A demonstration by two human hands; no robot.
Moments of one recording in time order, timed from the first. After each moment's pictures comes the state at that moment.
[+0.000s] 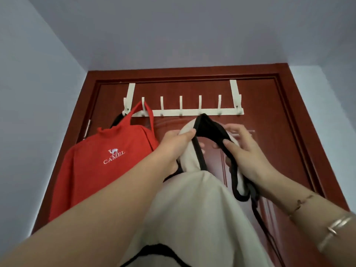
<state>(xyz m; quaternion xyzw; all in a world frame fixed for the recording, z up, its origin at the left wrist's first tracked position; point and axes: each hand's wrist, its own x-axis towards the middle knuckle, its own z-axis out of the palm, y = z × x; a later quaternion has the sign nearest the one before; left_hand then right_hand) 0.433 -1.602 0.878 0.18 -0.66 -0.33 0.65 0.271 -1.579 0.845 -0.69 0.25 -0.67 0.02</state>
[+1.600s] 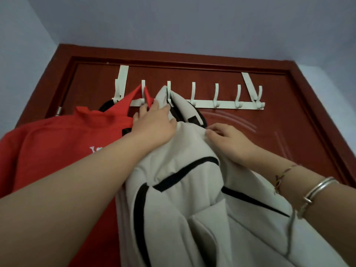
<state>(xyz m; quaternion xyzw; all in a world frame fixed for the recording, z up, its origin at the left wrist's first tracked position) 0.536 -1.739 0.961 0.41 -0.71 0.29 0.50 0.352 -1.700 0.915 -0.66 0.43 -0.56 -0.24</state>
